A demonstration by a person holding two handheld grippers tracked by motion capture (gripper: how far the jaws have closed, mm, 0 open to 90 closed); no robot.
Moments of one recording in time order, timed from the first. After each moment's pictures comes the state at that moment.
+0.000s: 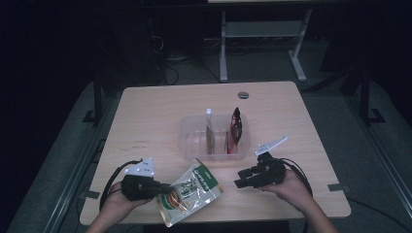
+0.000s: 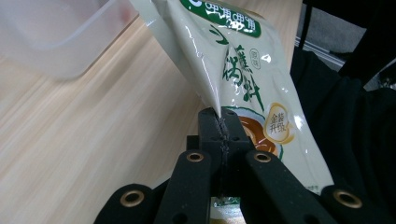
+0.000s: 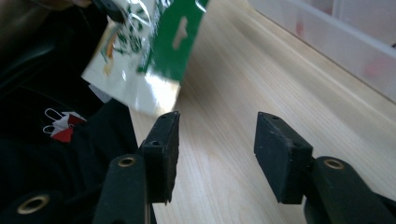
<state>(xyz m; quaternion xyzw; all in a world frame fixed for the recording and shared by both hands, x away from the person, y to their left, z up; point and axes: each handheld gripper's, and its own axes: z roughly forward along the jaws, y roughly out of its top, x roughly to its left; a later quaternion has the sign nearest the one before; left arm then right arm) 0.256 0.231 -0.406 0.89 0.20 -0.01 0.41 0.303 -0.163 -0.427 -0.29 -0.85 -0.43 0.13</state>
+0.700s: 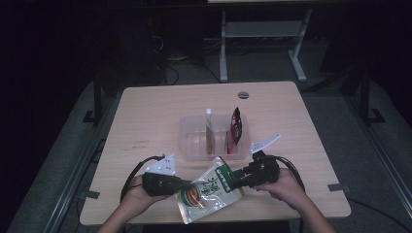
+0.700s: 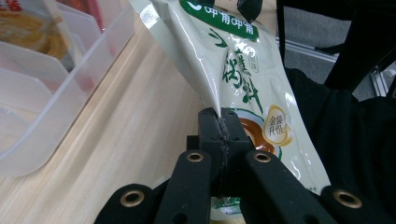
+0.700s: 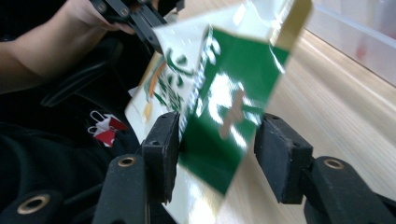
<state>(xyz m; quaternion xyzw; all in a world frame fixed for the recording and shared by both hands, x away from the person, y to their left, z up) 0.264 0.179 -0.396 0.90 0.13 -0.01 0.43 0.307 -0.147 -0.424 -0.25 -0.83 -0.47 0.20</state>
